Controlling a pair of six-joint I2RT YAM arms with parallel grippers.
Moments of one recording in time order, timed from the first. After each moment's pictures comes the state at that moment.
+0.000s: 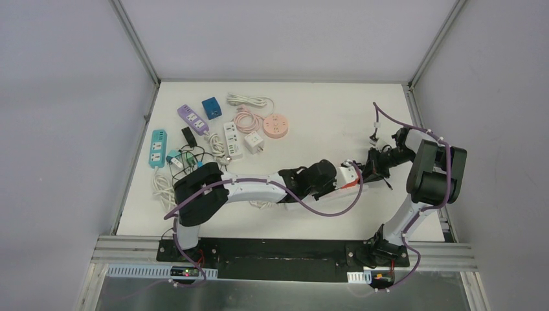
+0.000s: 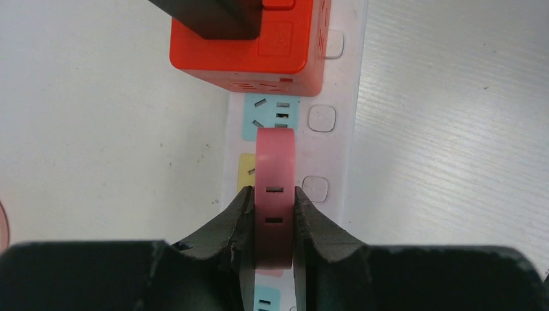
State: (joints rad) left arm -1.19 1.89 1.25 0.06 -0.08 0.17; right arm -0.25 1.83 1.11 -1.07 -0.66 -0.32
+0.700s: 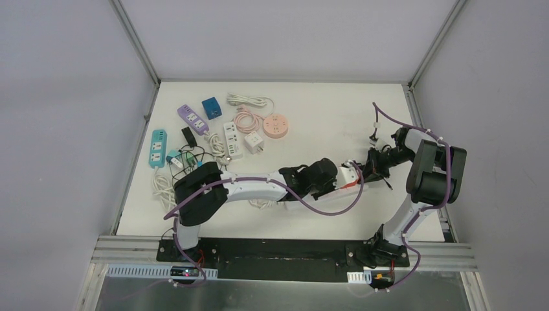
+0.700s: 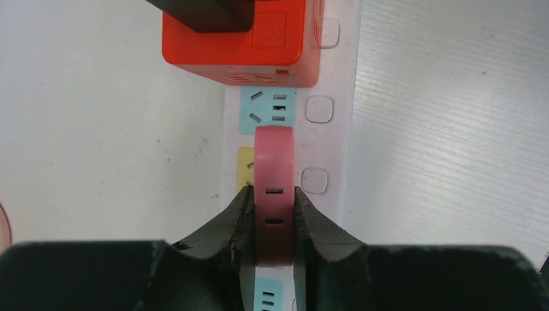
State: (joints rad) left arm -1.20 1.90 1.28 -0.01 -0.09 0.20; right arm -0.24 1.83 1.11 -1.07 -0.63 -0.30
